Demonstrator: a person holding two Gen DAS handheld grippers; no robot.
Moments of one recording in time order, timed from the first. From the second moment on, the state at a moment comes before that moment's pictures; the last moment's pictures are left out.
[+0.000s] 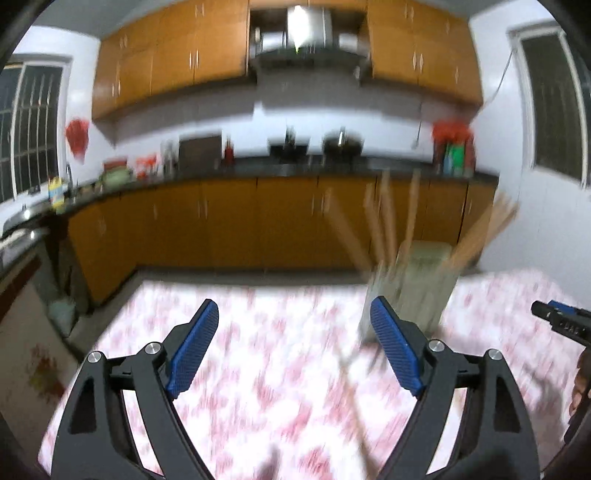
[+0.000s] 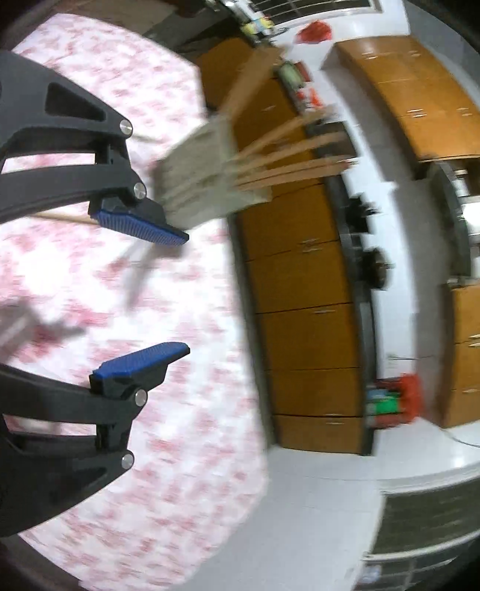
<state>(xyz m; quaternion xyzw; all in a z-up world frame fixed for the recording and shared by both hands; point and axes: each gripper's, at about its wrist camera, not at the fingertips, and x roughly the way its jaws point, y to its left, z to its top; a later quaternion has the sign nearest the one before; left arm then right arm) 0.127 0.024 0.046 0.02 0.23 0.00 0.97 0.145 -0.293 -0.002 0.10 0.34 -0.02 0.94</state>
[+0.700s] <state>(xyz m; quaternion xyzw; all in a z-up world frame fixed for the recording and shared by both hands) 0.127 -0.017 -0.078 0.02 0.41 -0.05 0.91 0.136 -0.223 -0.090 0.04 0.44 0.04 0.90</state>
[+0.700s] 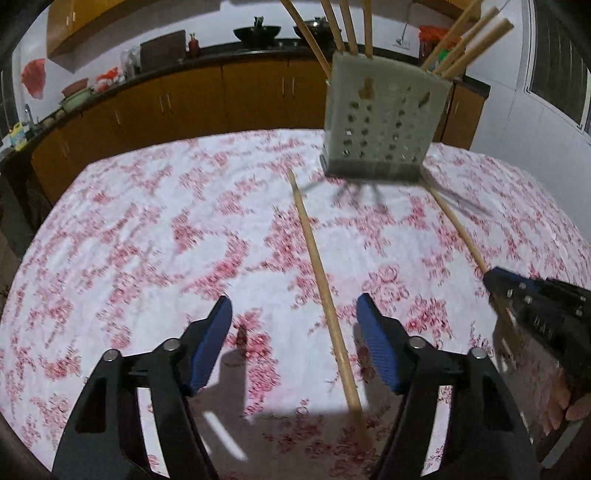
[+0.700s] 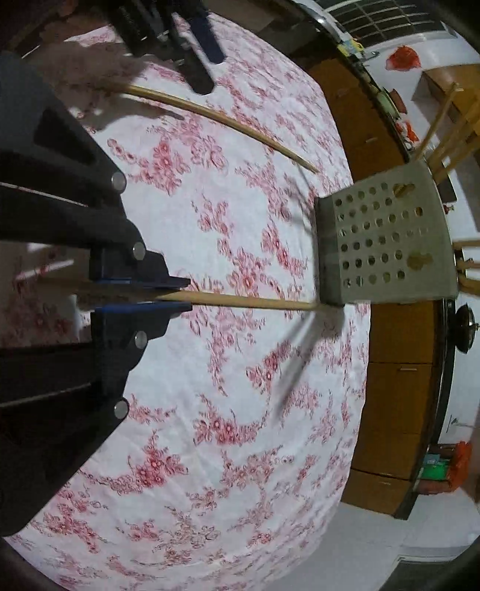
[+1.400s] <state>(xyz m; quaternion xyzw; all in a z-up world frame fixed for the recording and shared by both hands) 0.123 -0.027 -0.091 0.03 0.43 -0.05 0.90 0.140 -0.243 -0.090 0.05 0.44 0.01 0.90</state>
